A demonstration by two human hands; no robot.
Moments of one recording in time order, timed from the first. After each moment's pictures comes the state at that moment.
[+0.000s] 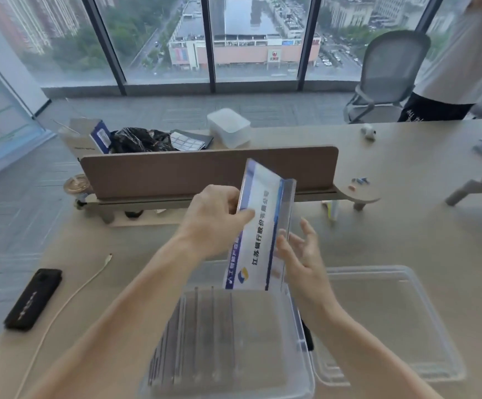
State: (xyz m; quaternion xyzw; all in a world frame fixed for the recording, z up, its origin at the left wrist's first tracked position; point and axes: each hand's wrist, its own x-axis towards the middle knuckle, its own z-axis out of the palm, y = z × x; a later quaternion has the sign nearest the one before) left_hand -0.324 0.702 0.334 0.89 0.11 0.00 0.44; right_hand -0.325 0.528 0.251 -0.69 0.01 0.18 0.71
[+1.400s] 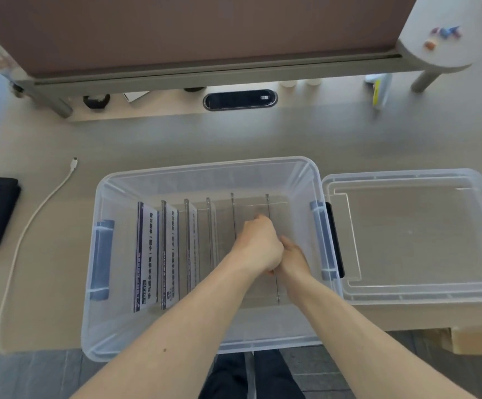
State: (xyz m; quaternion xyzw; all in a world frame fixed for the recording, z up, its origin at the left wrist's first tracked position) left_hand -0.351 0.628 0.054 0.84 0.27 -0.34 0.34; right_hand -0.365 0.533 -0.046 -0.73 0.23 0.41 0.49
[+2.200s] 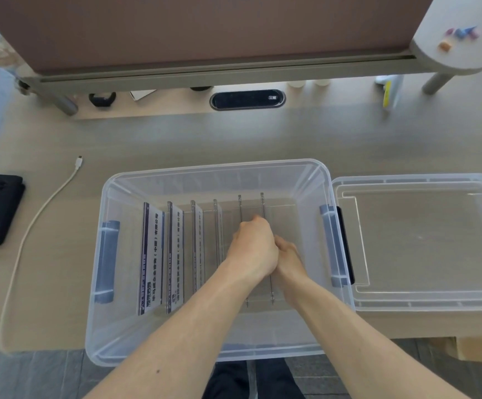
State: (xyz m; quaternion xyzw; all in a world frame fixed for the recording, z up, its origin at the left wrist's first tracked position) left_hand -0.356 0.644 0.047 0.88 0.25 -0.30 0.27; right_hand -0.367 0.554 -0.070 -0.70 0.23 0.39 0.56
